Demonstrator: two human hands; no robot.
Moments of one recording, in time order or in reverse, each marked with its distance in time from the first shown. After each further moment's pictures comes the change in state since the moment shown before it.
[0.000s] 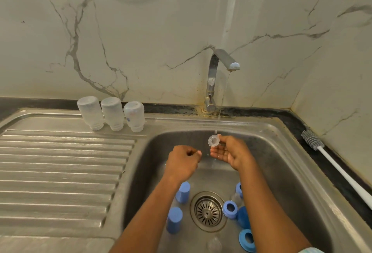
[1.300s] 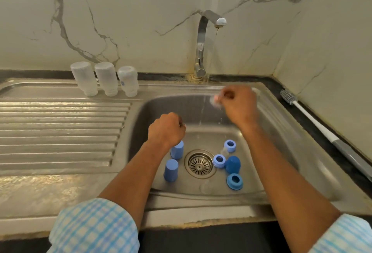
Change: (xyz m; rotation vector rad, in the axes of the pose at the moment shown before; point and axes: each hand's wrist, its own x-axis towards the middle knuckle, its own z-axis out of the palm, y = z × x) left_hand -0.037 -0.015 -0.019 0.724 0.052 0.208; right_hand -0.103 -0.004 -0.018 -0.784 0.334 -0.796
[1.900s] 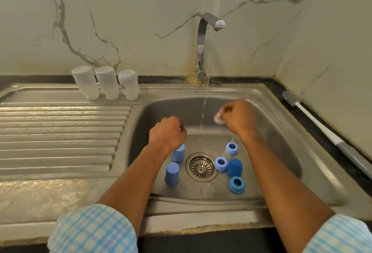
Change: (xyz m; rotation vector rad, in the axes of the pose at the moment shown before) left_hand 0.001 0.001 0.003 0.008 -0.012 0.003; right_hand -0.001 0.024 0.012 -0.160 -0.111 0.106
